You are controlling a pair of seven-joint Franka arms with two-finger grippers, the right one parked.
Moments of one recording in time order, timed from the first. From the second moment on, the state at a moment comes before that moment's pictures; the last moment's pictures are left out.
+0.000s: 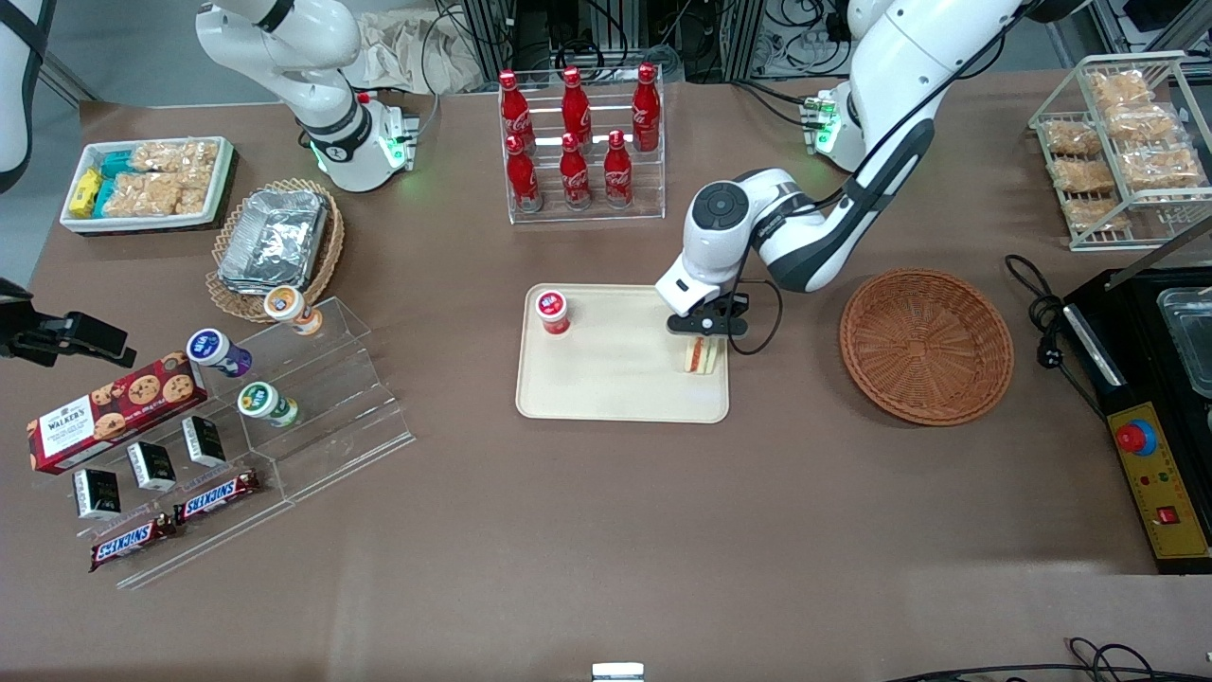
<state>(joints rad) -0.05 0.46 -0.68 -2.18 0.54 2.47 -0.99</state>
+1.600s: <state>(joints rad) 0.23 0.01 -0.26 -1.63 -0.05 1.59 -0.06</state>
